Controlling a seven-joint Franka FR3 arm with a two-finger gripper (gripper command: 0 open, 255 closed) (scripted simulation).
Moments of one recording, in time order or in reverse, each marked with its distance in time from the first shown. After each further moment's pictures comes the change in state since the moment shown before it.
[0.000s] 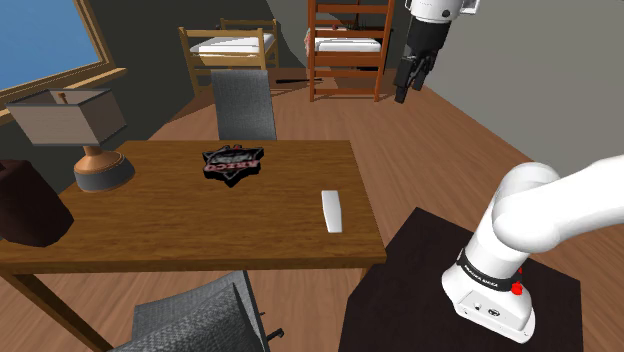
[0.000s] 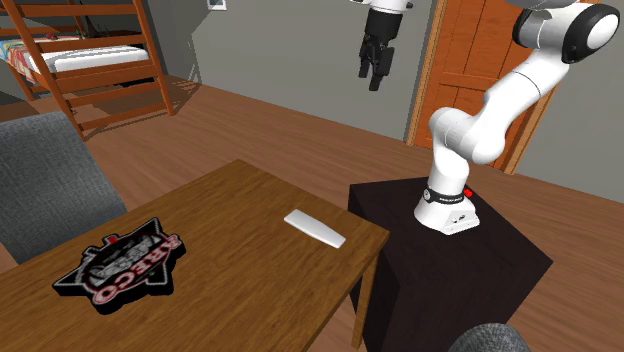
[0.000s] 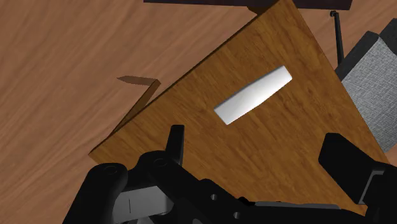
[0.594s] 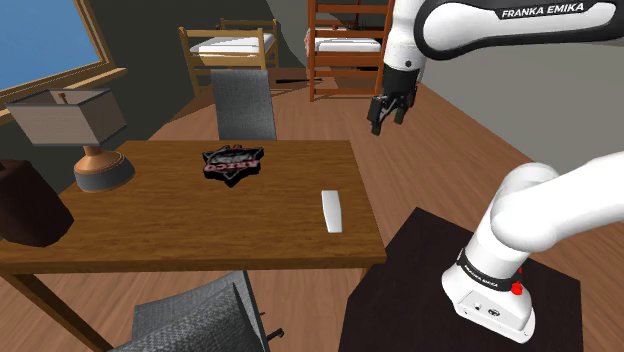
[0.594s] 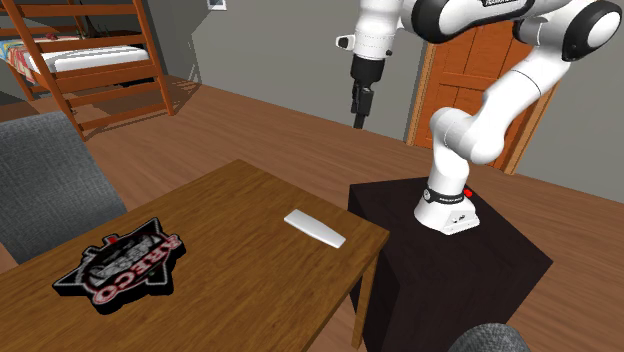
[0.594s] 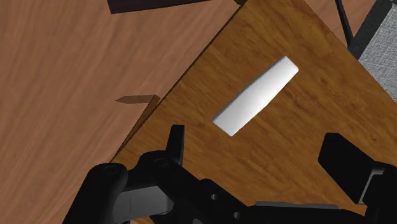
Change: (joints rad) arm -0.037 0.054 0.057 -0.193 0.054 0.215 0.196
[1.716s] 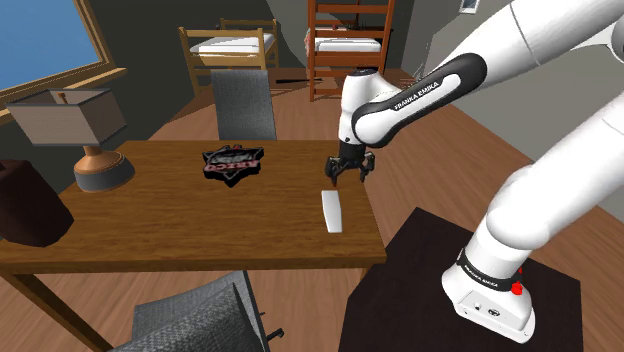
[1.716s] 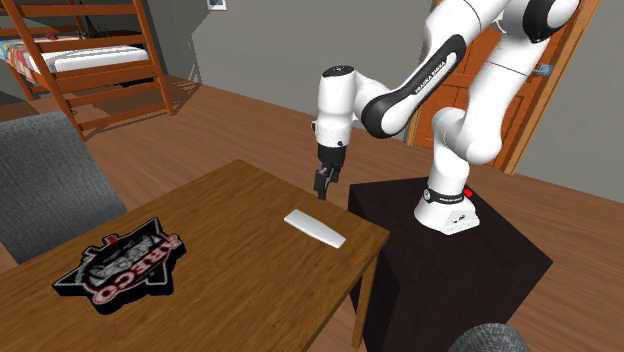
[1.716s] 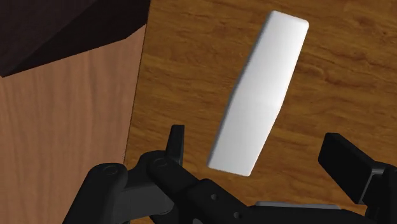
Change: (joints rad) arm -0.088 0.462 0.145 -0.160 0.085 0.572 0.464
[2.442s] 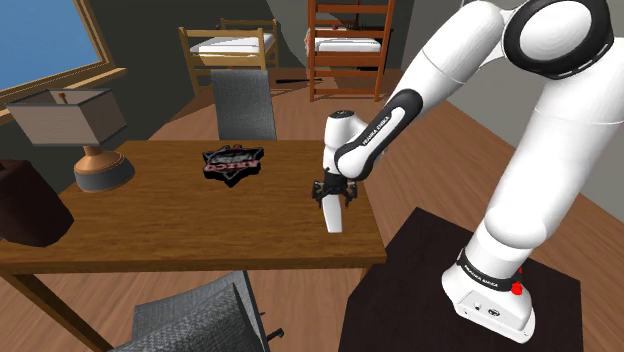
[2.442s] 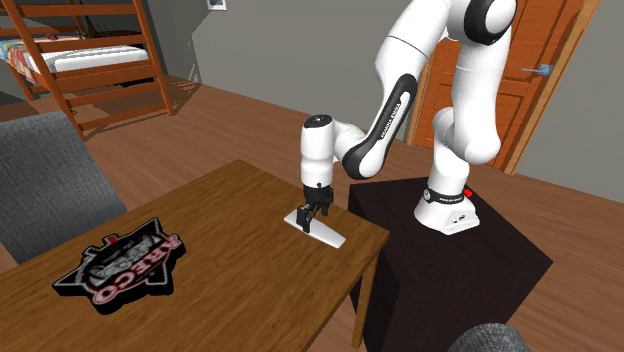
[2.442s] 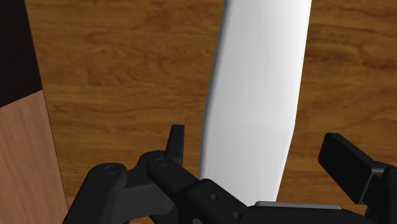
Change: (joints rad) arm -0.032 0.390 0.032 0.067 -0.080 0.301 0.272
